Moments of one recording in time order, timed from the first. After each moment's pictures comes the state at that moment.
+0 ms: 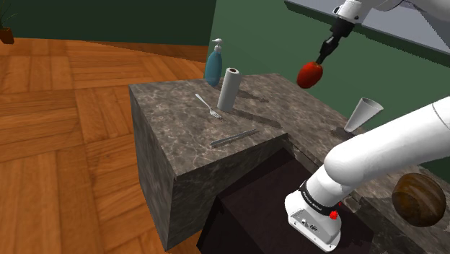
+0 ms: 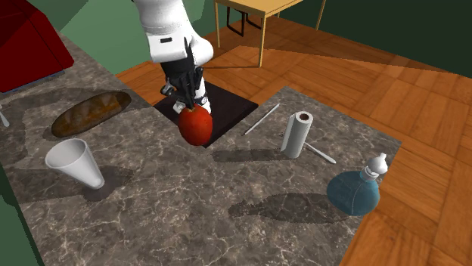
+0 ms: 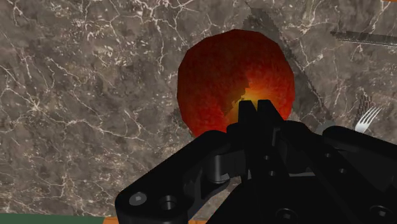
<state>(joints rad) -0.18 -0.37 -0.50 -1.94 -0.10 1.65 -0.67</state>
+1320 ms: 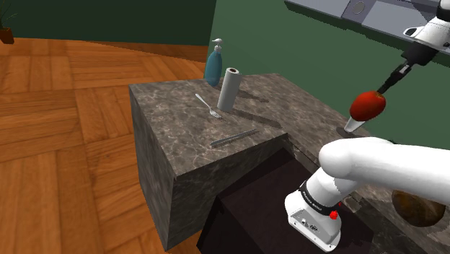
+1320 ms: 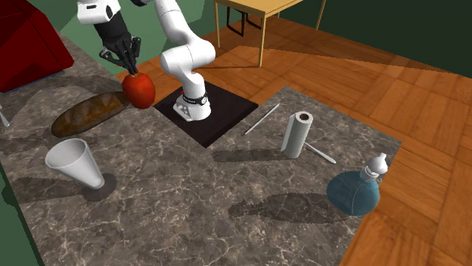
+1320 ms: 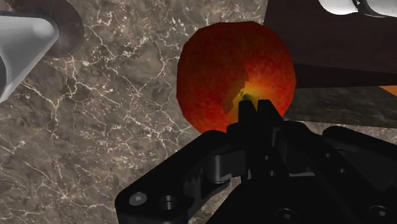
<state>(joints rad) -0.43 -0.94 -0.55 -2.23 -0.37 1.40 -0.87</state>
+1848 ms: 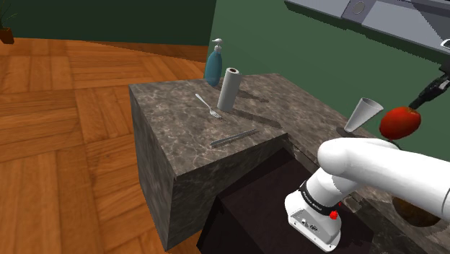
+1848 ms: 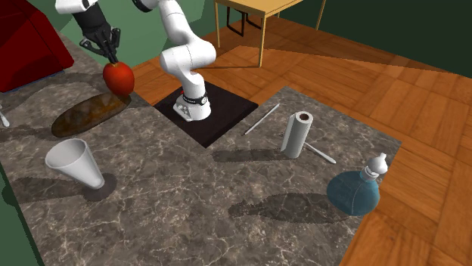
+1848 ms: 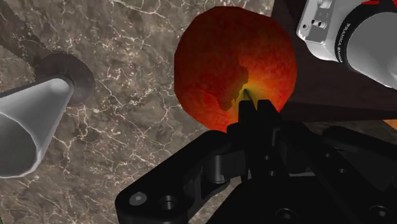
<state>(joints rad) -0.52 -1.07 -0.62 -2.20 -0.48 1.28 -1.03</state>
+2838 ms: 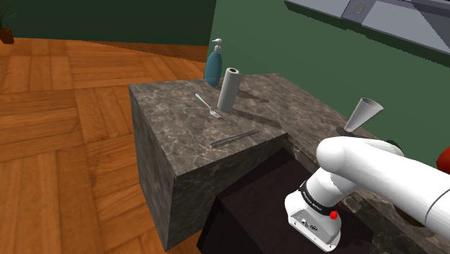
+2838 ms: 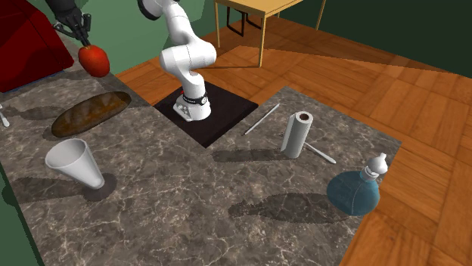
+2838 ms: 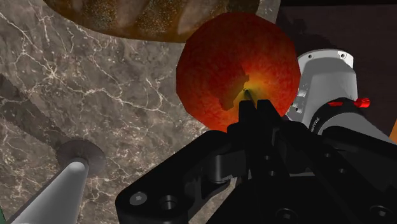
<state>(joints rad) -0.61 -1.20 -0.78 -2.01 -0.74 1.08 -1.39</state>
